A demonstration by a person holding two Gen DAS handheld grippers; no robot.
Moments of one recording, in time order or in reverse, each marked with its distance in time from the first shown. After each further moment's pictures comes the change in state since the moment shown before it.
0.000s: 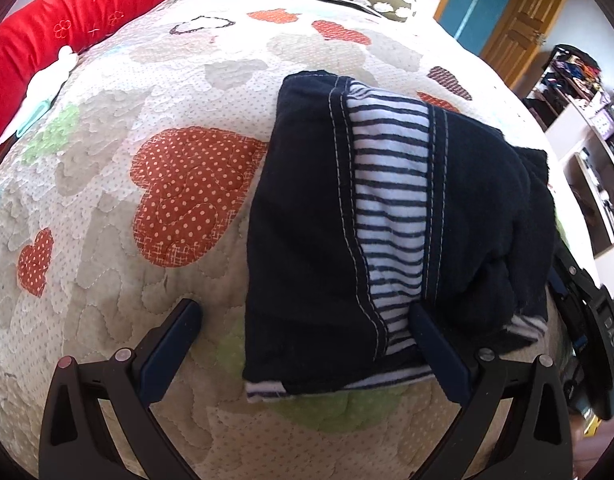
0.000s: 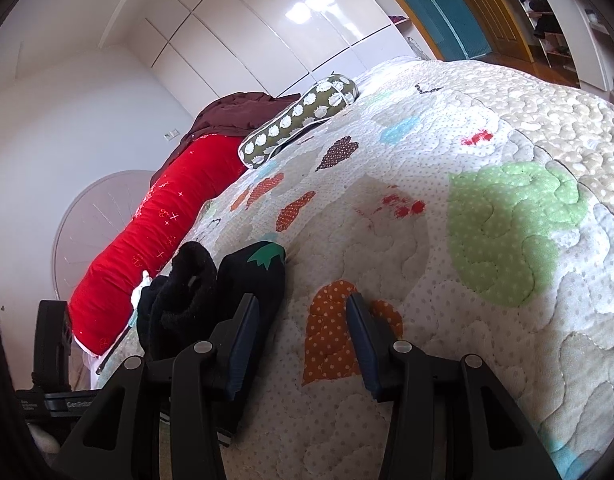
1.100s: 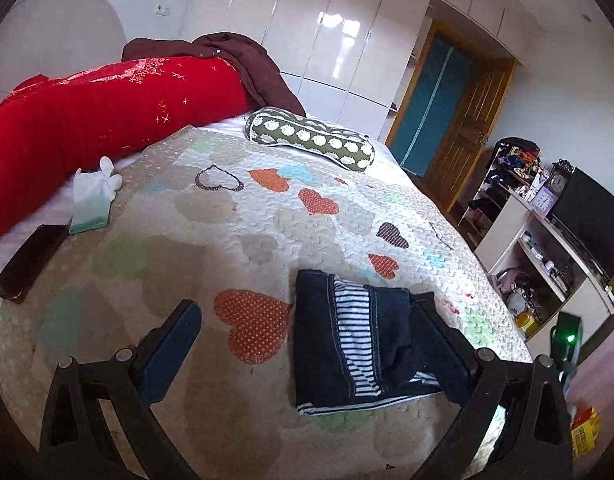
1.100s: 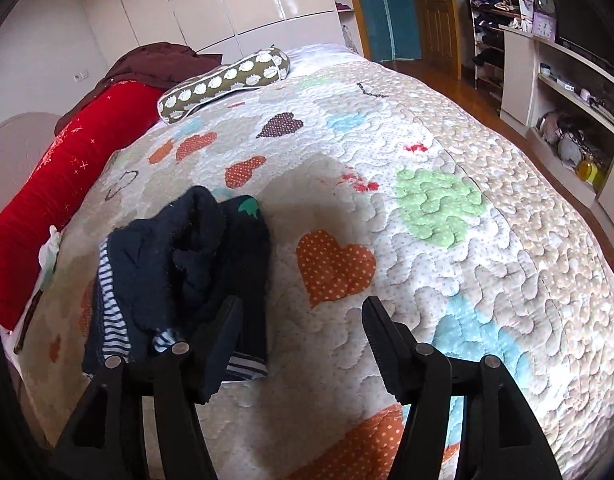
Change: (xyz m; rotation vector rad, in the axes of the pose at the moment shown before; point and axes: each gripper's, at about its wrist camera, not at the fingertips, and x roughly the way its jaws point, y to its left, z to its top) left arm -0.144 0.050 -0.003 -0.004 -0.466 -0.153; right arm -0.023 0.087 -0.002 -0.101 0.141 -0.490
